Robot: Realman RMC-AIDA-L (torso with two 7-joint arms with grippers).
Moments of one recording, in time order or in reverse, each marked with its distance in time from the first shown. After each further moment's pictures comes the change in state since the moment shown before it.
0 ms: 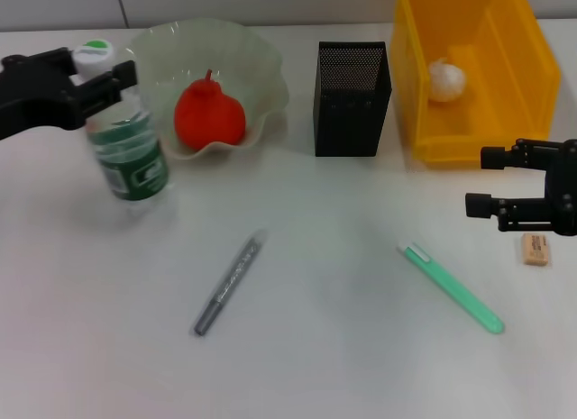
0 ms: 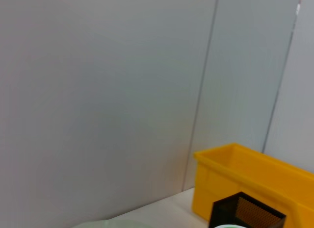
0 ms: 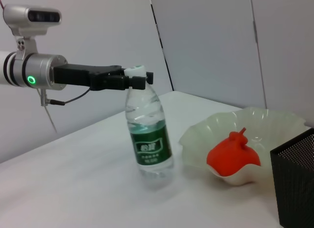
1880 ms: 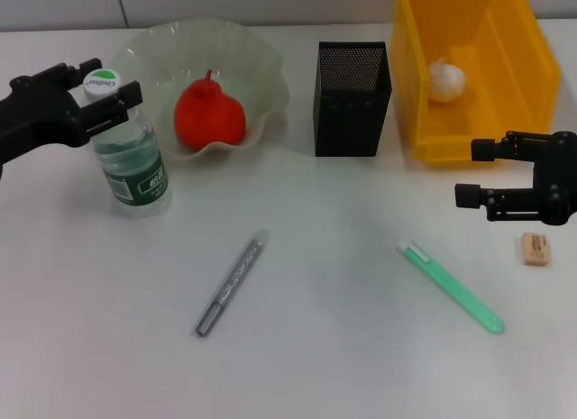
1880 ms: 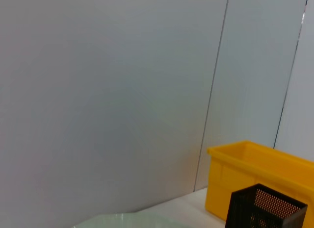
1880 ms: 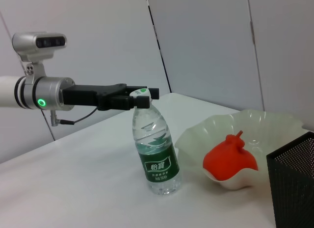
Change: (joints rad) left arm -0.126 0.002 -0.141 -0.363 -0.071 0.048 0.322; right arm 0.029 -0.005 -0.009 0.044 0.000 0.038 -0.016
